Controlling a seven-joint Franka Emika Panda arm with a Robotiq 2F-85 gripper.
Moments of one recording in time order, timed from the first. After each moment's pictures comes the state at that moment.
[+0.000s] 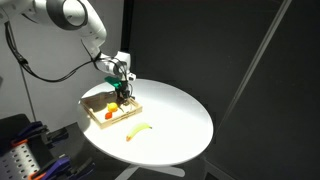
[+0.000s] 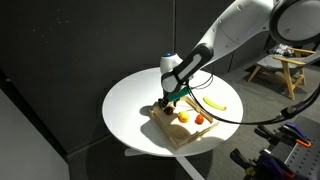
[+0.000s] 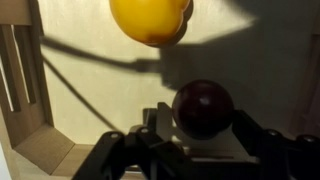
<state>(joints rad) 0.28 0.97 -0.05 -1.49 0.01 2.46 0.33</state>
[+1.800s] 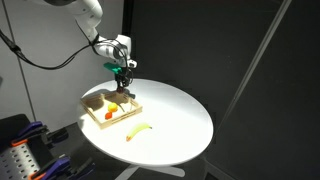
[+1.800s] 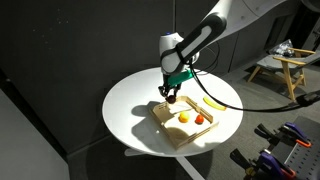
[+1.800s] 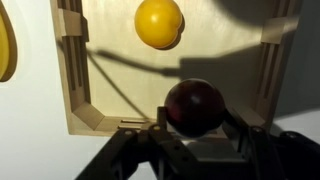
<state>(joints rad) 0.28 0.76 -0.05 -1.60 -0.01 2.33 0.34</state>
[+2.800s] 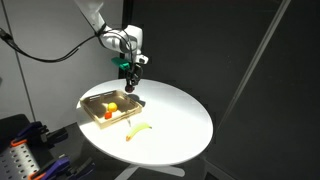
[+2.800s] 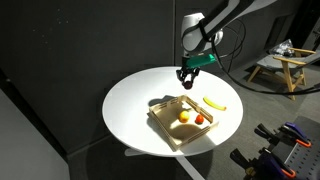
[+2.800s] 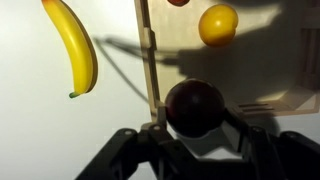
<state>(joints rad) 0.14 0.53 -0.07 -1.81 -0.01 2.34 0.34</state>
